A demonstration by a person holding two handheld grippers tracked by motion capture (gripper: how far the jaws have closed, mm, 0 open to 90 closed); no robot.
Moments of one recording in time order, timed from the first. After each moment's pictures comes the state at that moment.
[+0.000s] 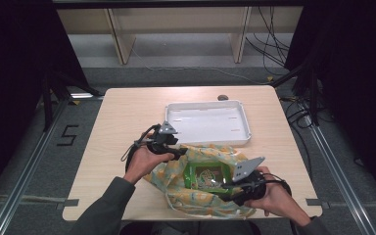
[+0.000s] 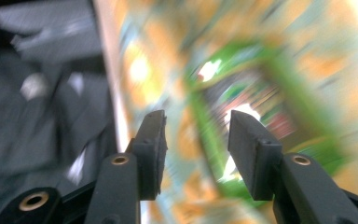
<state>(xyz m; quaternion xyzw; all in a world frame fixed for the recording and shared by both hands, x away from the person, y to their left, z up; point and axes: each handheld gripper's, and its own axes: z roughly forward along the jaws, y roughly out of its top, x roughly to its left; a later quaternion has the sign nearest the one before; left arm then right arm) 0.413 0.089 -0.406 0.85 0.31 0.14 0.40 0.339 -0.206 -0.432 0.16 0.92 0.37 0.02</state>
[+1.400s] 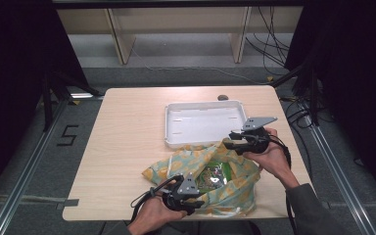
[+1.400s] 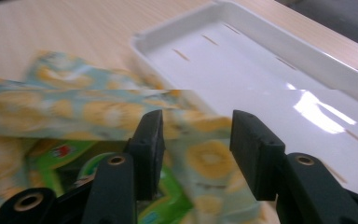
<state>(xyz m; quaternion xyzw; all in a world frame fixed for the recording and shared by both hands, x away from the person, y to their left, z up) 0.304 0.043 -0.452 0.90 0.19 0.06 0.38 0.427 -0.223 -0.406 0.27 0.86 0.42 0.13</state>
